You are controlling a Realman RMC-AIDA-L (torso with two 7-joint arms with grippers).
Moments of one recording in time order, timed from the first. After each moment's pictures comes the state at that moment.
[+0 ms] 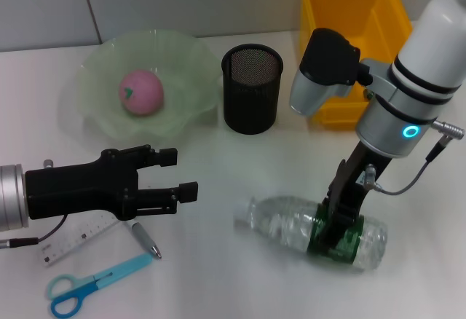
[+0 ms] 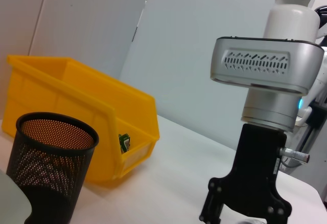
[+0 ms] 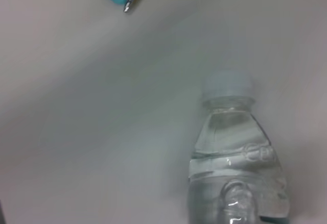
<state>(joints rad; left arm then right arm) -0.47 -2.03 1.04 0.65 1.71 1.57 -1.48 0.90 2.08 -1.29 -0.86 -2.61 -1.68 2.23</state>
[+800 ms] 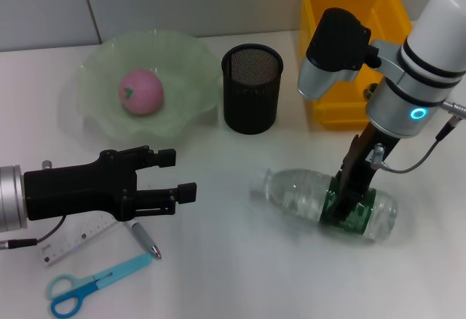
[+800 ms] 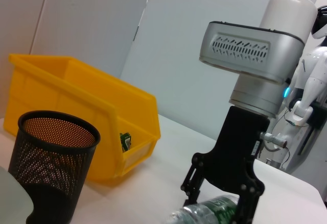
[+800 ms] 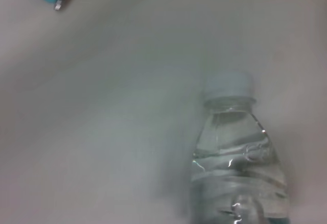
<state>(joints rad) -0.47 -2.03 1.04 0.65 1.71 1.57 -1.48 0.90 2.07 -1.27 -0.92 -2.70 -1.64 2.25</state>
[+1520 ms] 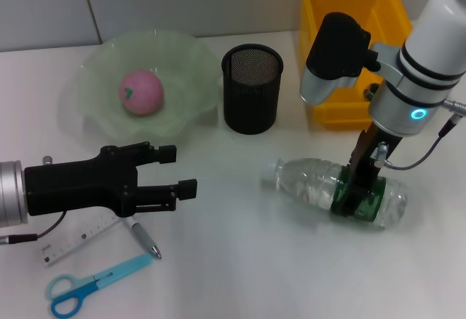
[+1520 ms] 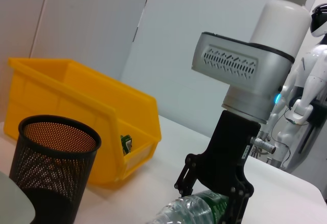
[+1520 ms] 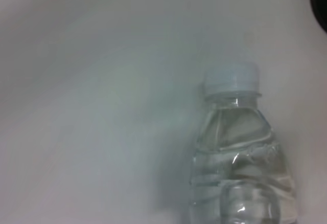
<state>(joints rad) -0.48 -2.03 1.04 0.65 1.71 1.57 -1.48 0.91 2.08 -1.29 -0.88 -2.77 -1.58 2.24</state>
